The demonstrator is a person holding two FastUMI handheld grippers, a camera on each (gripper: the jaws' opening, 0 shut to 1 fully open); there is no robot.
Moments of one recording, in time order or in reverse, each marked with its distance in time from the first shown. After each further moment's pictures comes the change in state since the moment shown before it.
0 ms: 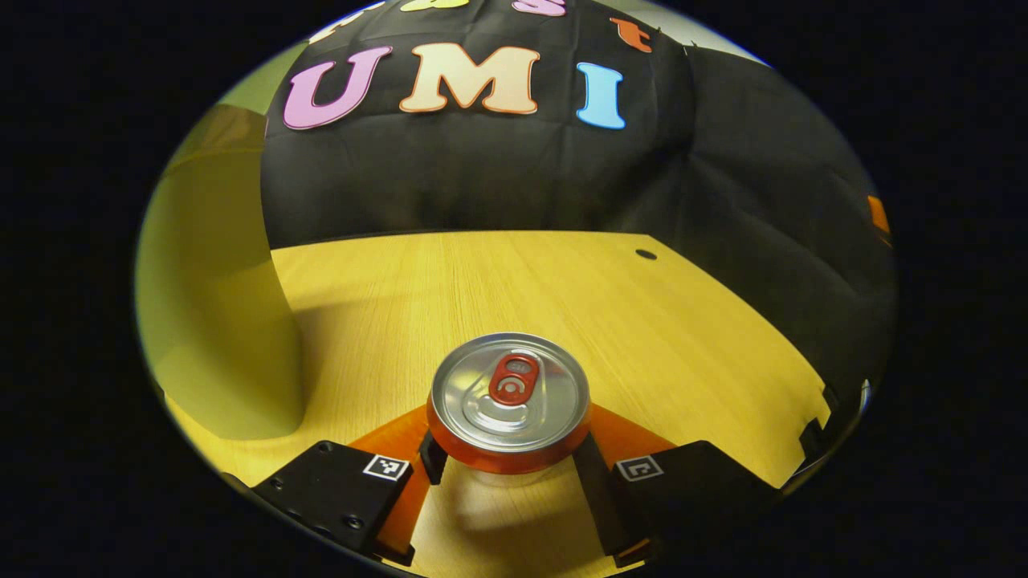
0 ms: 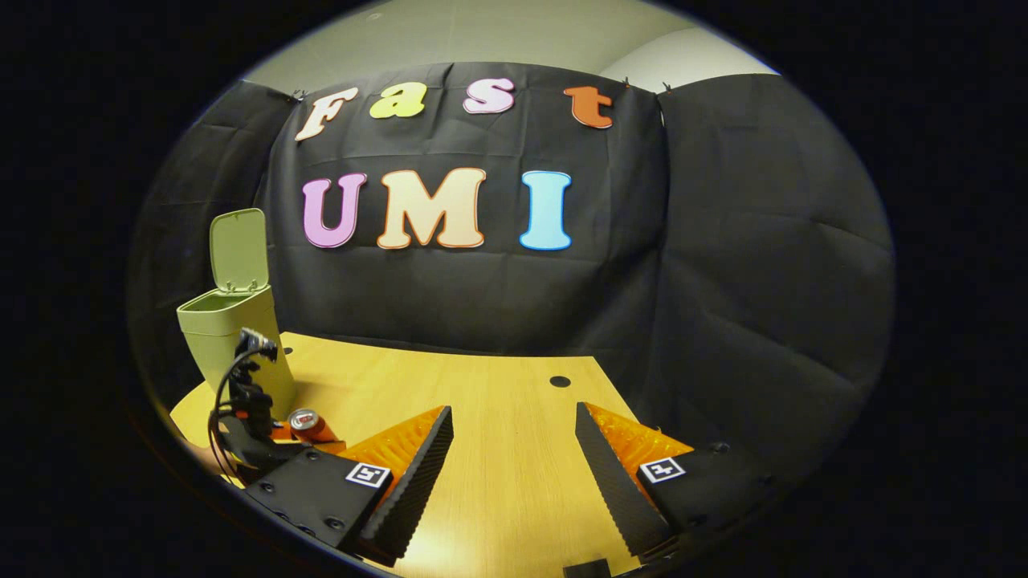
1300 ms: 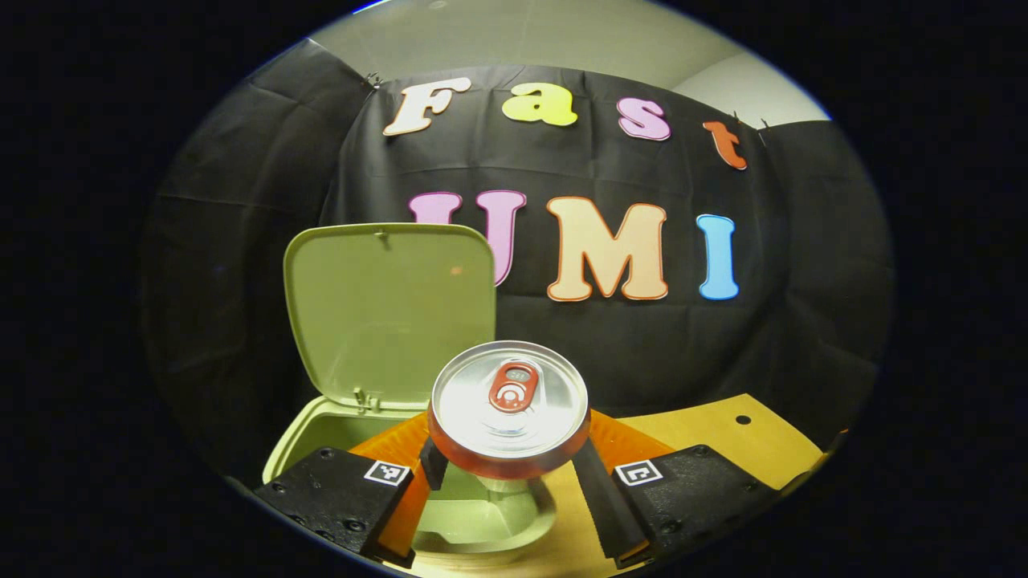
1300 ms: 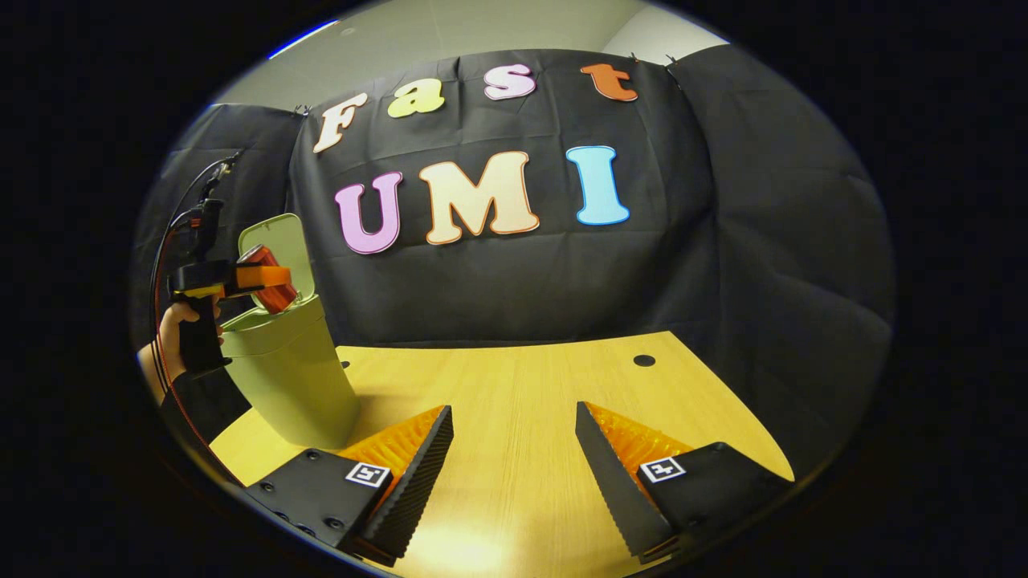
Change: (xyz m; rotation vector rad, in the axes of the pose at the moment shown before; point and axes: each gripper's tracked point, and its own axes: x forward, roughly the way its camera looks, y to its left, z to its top) left arm -0.130 0.207 0.233 -0.046 -0.426 0.385; right arm 0.046 0.106 -0.023 0.109 0.042 0.182
